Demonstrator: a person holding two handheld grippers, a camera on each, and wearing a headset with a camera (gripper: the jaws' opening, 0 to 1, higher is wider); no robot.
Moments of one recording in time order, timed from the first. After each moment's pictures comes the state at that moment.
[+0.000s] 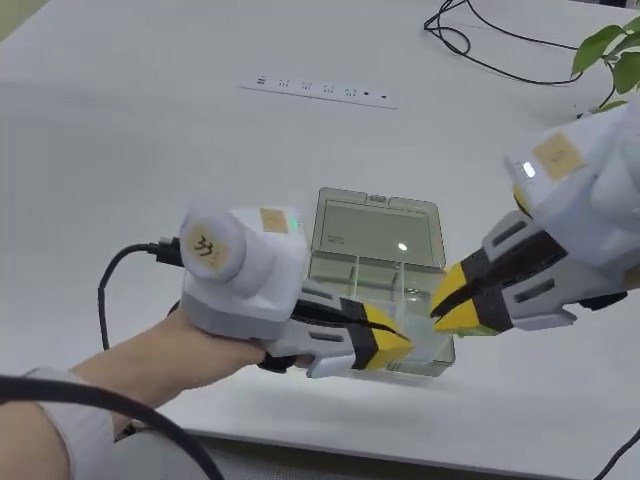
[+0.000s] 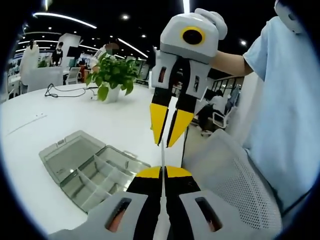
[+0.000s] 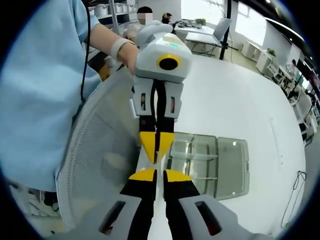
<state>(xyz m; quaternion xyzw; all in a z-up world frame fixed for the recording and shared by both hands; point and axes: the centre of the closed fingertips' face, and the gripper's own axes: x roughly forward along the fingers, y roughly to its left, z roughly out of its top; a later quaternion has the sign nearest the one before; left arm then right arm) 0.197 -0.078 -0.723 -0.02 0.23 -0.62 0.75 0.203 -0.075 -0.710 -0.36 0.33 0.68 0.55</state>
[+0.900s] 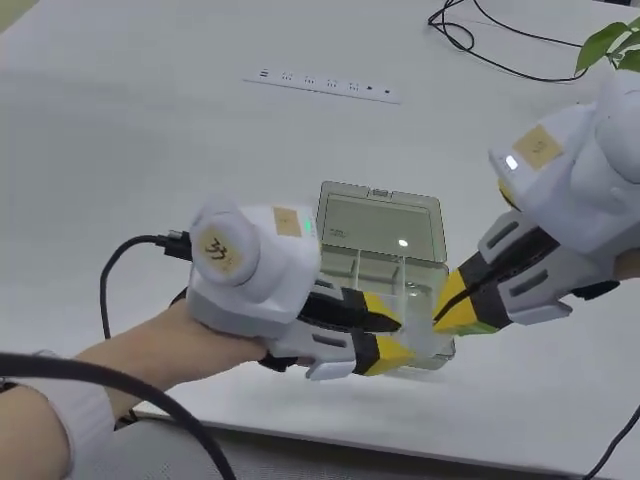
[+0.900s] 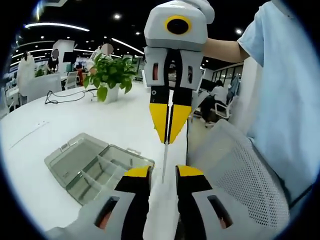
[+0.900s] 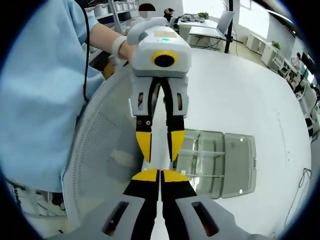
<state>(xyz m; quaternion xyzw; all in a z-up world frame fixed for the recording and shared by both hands) 0.200 -0.074 -0.732 0.03 0.22 -0.61 0.76 0.198 -0.076 -0.711 -0.35 0.36 0.68 0.53</state>
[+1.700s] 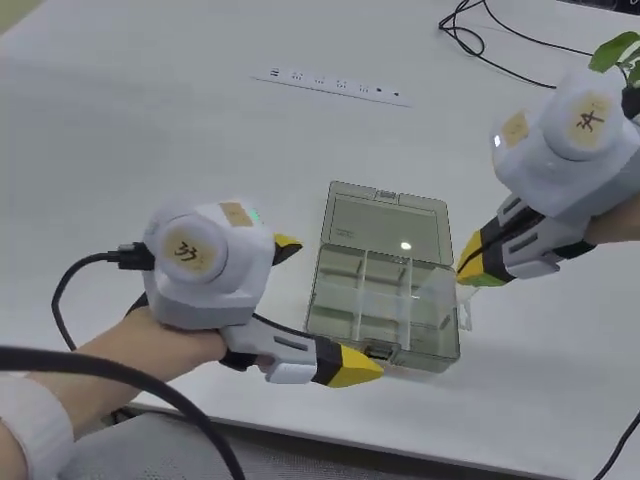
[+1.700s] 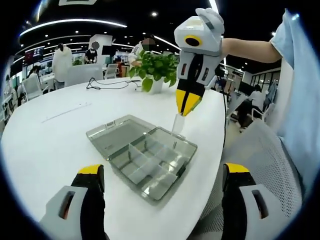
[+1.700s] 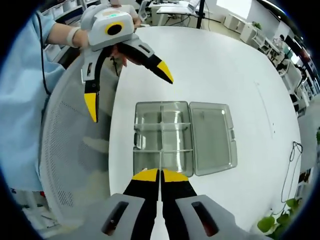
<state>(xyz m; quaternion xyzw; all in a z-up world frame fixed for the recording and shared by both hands) 0.238 -0.007 -0.758 0.03 0.26 -0.46 0.85 0.271 -0.104 -0.748 -0.40 0.42 0.58 0.58</state>
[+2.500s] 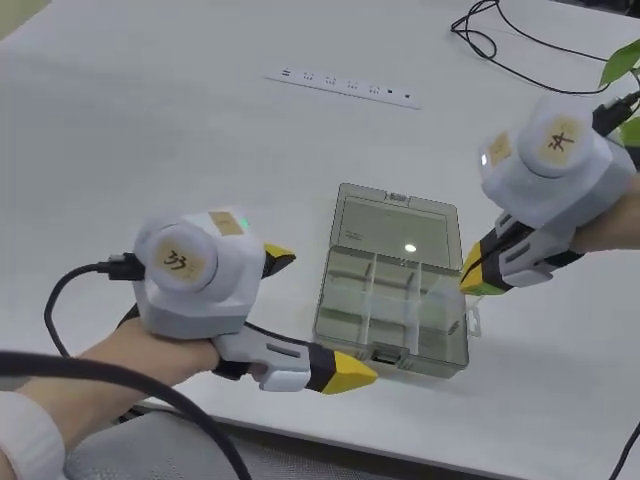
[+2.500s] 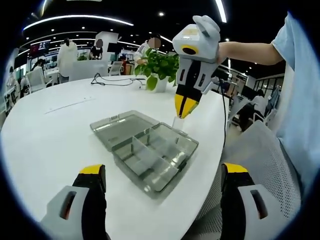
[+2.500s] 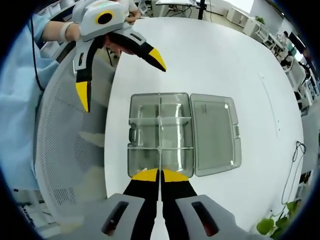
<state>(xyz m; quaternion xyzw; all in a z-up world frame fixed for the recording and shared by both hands) 0.232 -0.001 -0.761 0.01 0.26 -0.45 0.85 0.265 -0.102 -0.757 -0.41 0.44 0.57 0.55</state>
